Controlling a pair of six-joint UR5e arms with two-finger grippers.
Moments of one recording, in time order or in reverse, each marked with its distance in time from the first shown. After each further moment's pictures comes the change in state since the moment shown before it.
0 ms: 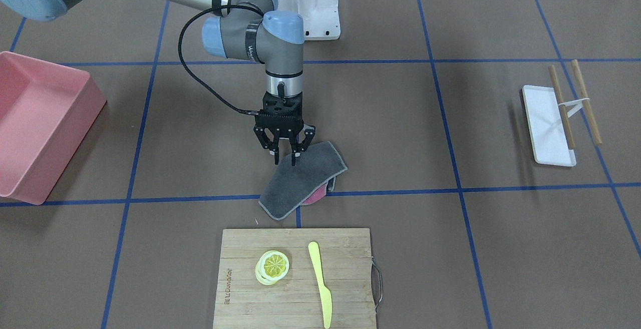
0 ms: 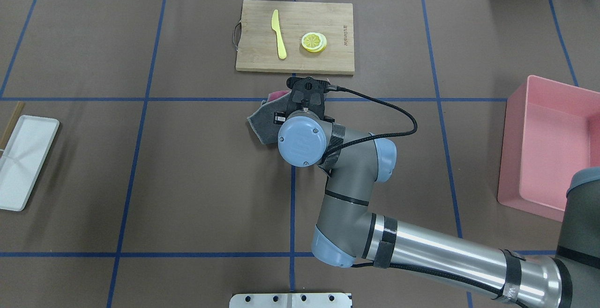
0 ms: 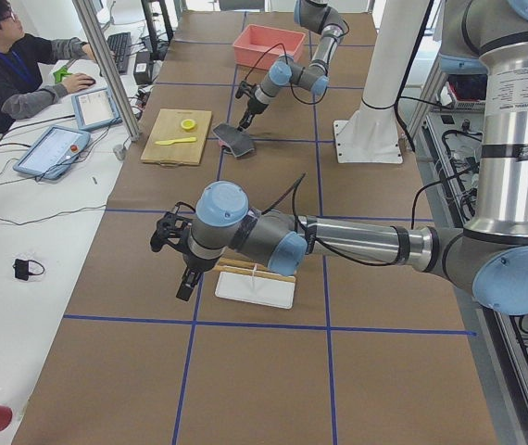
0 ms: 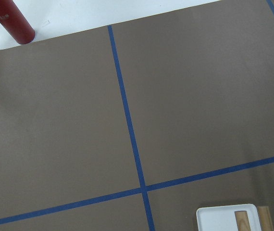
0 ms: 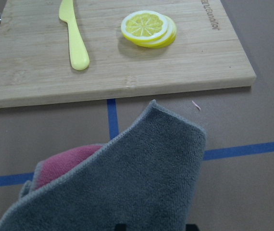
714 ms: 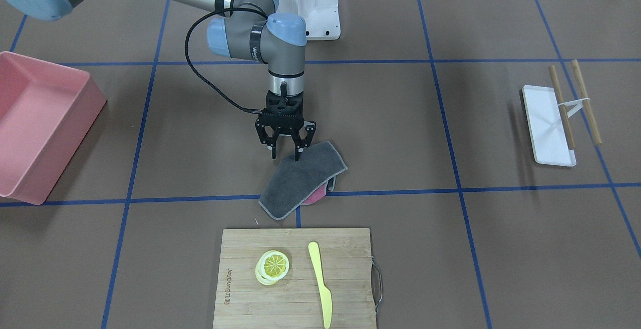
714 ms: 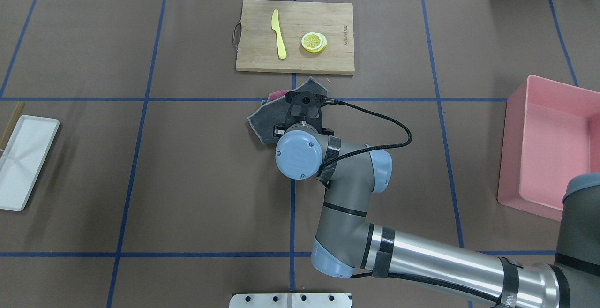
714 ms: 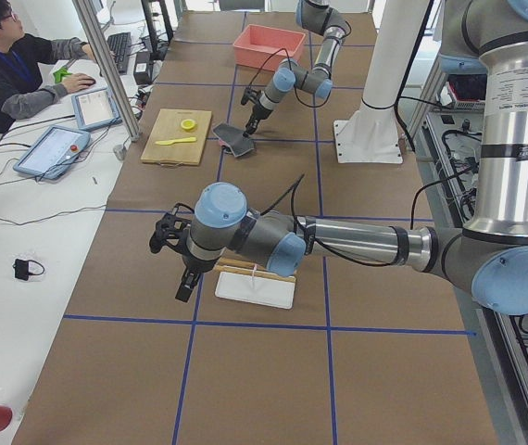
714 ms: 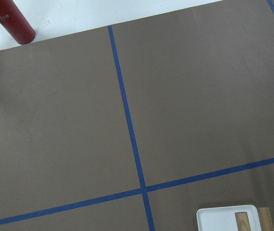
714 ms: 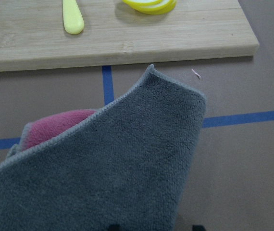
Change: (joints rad) left arm 0.000 -0.005 0.012 -0.001 0.001 0.001; right arm -0.028 -0.003 -0.024 0.000 -0.002 0.006
